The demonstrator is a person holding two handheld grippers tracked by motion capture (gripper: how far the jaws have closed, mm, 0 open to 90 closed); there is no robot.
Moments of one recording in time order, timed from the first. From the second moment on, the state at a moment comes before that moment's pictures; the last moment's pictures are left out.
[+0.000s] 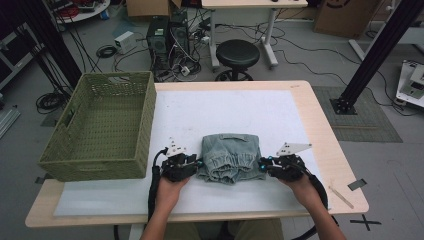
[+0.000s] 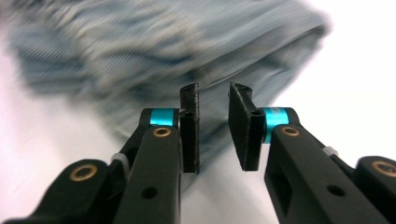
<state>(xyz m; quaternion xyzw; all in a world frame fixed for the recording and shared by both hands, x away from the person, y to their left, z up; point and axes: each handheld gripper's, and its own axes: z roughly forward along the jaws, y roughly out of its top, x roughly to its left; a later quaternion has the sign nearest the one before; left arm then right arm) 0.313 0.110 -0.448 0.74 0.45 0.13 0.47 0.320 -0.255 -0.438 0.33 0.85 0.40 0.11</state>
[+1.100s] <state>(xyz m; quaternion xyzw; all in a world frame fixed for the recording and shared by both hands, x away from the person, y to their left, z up) 0.294 0.094 -0.450 0.80 0.41 0.13 0.42 0.326 -0.249 -0.439 0.36 0.86 0.34 0.12</state>
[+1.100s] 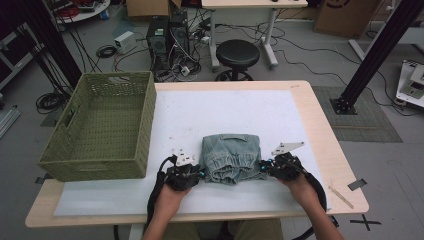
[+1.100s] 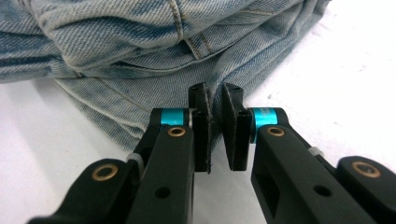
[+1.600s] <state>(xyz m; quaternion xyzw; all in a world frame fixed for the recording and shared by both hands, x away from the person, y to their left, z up) 0.314 0.107 -0.426 0.72 0.41 0.15 0.54 0.325 -0.264 -0.414 0.37 0.79 0.46 0.17</state>
